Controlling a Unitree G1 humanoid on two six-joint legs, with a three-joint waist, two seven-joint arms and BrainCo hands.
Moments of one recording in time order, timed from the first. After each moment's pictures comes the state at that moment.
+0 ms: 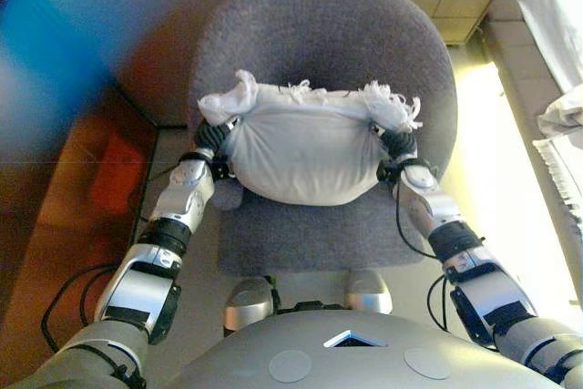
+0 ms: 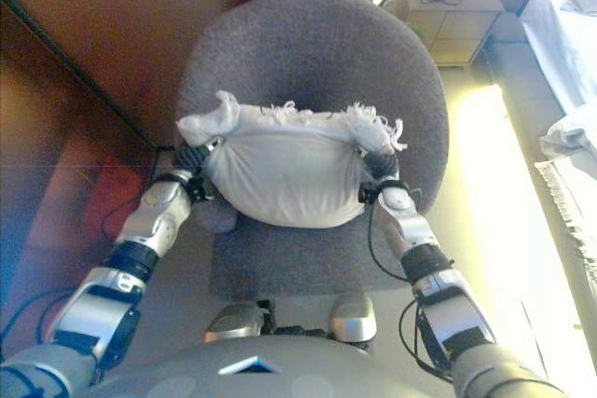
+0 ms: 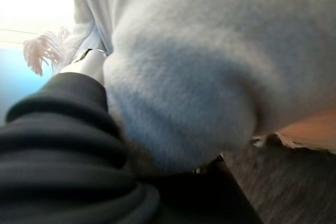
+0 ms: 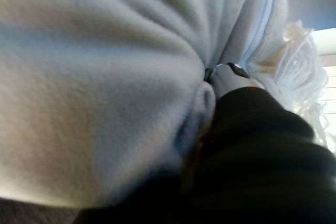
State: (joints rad) left arm -0.37 0.36 -0.26 0.59 -0.53 0.00 0.08; right arm -0.40 -0.36 0.34 0.56 0.56 0.06 -0.33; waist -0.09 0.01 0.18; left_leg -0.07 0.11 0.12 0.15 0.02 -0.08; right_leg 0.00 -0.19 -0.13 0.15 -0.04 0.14
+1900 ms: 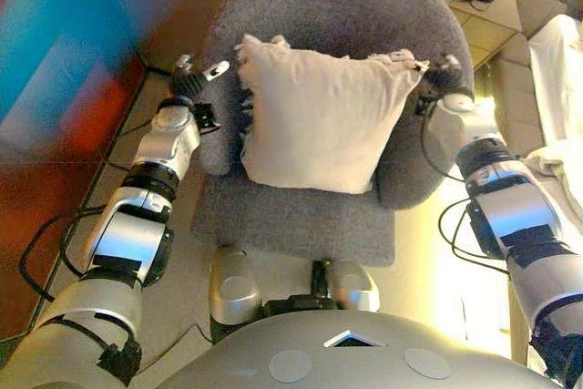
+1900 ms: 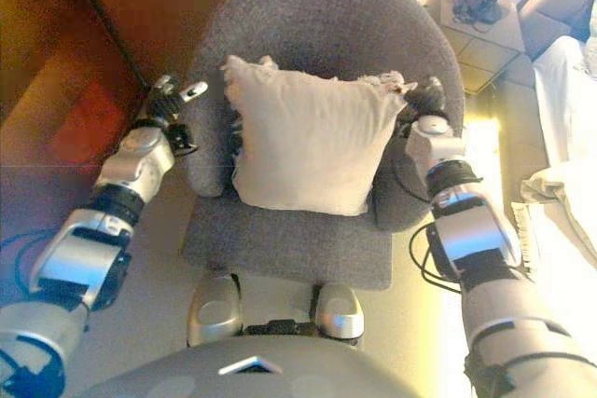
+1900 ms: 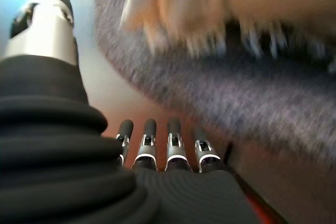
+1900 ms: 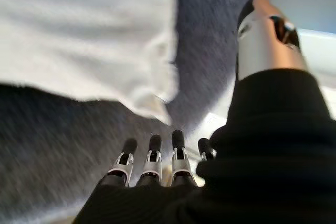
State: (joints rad) left arm -0.64 0.47 -0.25 0.80 -0.57 0.05 0.22; right arm -0.83 -0.49 0.27 1.01 0.60 0.13 -0.33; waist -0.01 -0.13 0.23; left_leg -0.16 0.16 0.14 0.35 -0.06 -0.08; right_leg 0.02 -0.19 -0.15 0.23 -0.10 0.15
